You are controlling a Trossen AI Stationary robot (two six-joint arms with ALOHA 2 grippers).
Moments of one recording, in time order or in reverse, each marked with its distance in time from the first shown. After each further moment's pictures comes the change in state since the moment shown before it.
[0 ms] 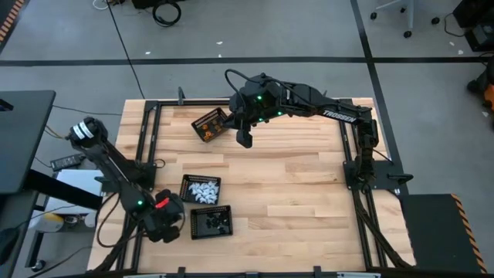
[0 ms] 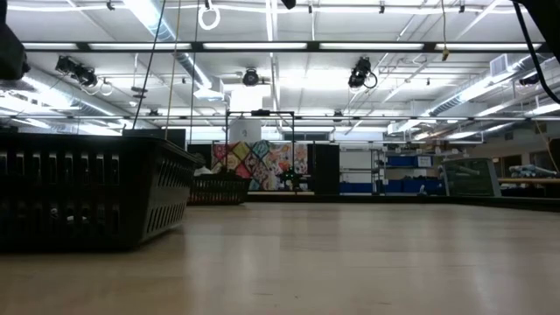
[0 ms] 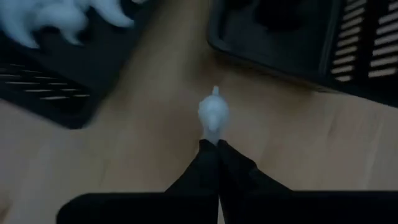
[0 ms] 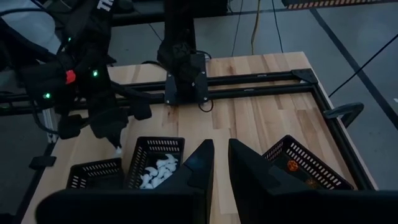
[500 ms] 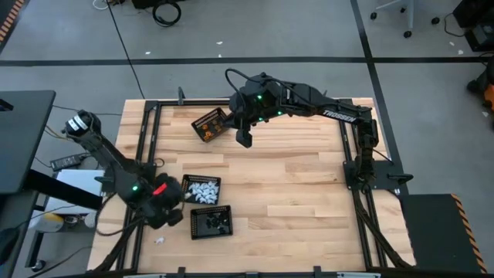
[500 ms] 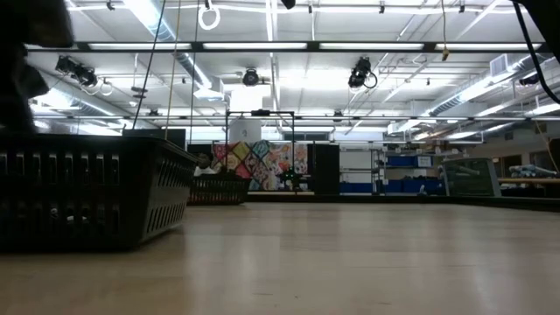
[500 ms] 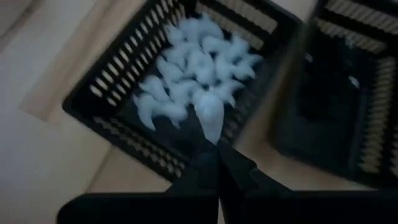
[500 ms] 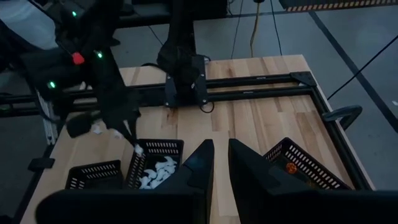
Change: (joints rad) left arm 0.112 -0.167 0.065 -0.269 -0.185 0.031; right arm -0.004 0.000 0.000 0.009 -0.001 -0.004
